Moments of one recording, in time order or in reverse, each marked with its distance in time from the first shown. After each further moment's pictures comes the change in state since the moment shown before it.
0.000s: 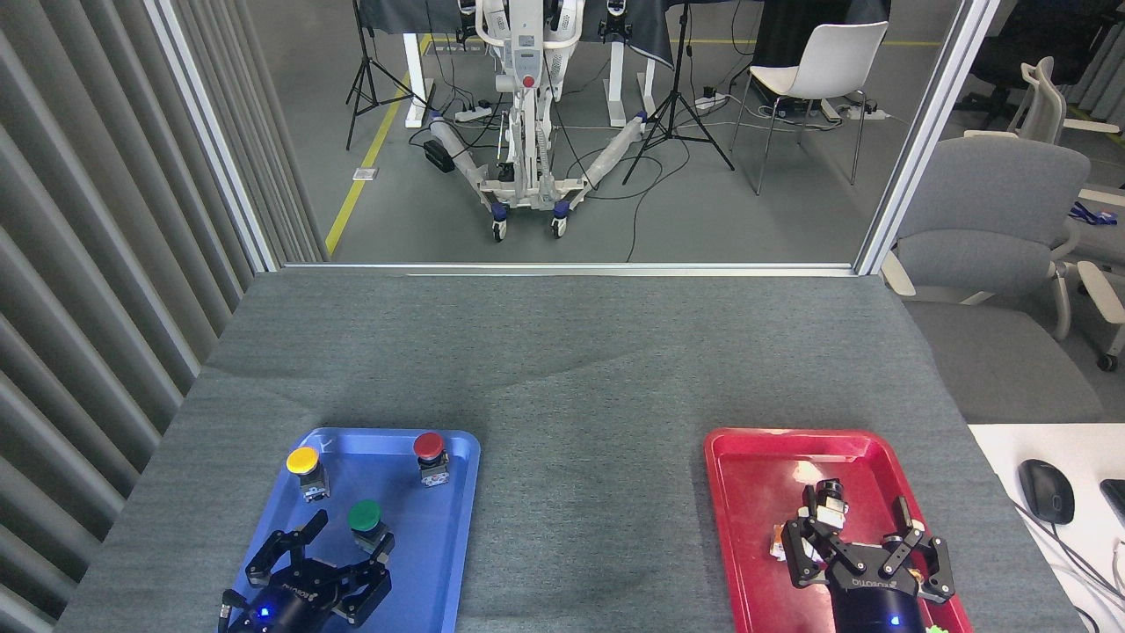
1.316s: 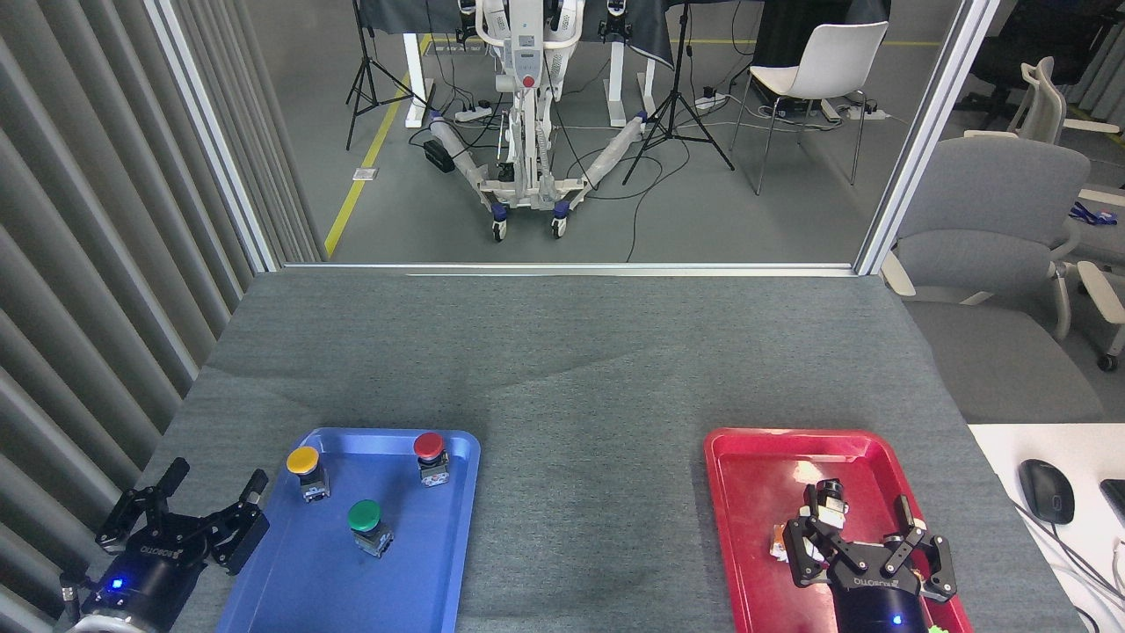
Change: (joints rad) left arm 0.050 0.153 0.173 -0.168 0.199 0.022 0.001; right arm -0.001 -0.006 -0.001 0.000 0.000 -0.002 0.000
